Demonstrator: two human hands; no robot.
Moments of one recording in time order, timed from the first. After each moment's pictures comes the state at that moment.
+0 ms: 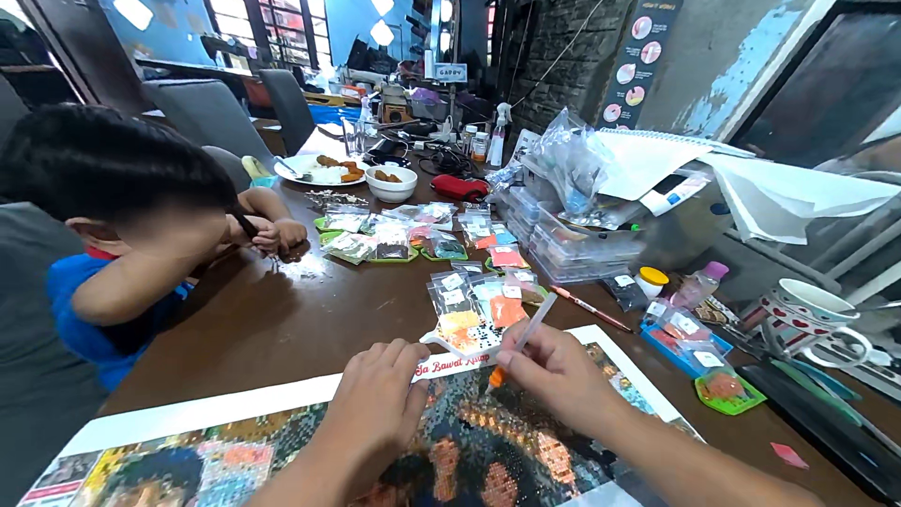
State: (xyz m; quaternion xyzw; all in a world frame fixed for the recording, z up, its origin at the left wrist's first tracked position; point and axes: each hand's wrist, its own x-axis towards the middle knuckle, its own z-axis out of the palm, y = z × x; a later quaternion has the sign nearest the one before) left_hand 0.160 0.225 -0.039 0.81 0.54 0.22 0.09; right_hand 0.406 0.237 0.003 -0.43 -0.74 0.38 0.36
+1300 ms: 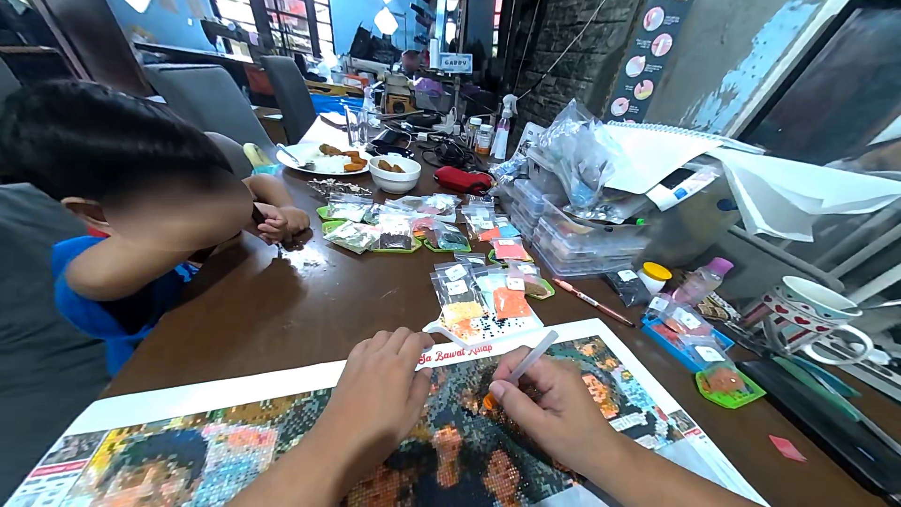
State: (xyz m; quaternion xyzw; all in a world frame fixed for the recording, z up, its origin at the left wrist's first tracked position) left_hand 0.161 0.225 -0.037 0.80 0.55 0.19 0.10; right_hand 0.400 0.216 -0.035 -0.33 -0.79 0.30 0.42
